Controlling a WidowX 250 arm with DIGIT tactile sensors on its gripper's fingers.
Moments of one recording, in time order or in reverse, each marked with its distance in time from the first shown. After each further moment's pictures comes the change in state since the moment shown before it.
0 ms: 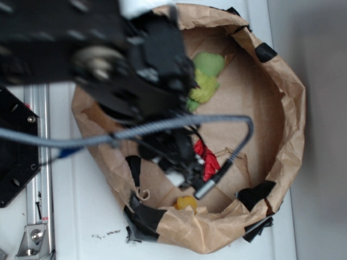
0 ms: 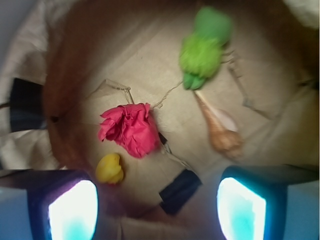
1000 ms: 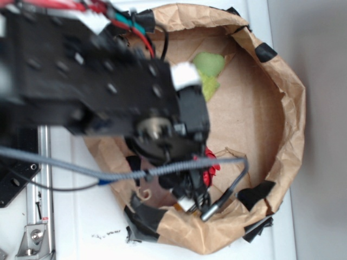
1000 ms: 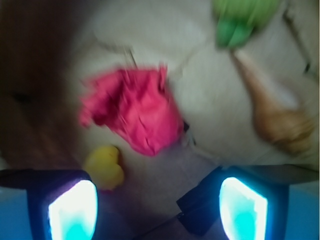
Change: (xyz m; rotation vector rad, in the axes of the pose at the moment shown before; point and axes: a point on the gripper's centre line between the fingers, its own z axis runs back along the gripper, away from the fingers) arm -0.018 -0.012 -0.059 0.001 0.083 0.004
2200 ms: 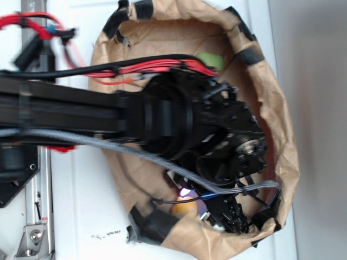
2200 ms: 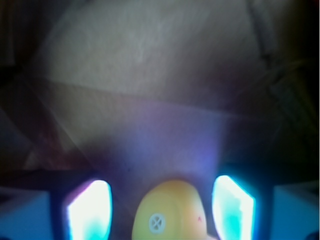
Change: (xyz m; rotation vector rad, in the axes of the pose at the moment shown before) arm -0.008 -0.050 -0.067 -0.077 0.323 -0.131
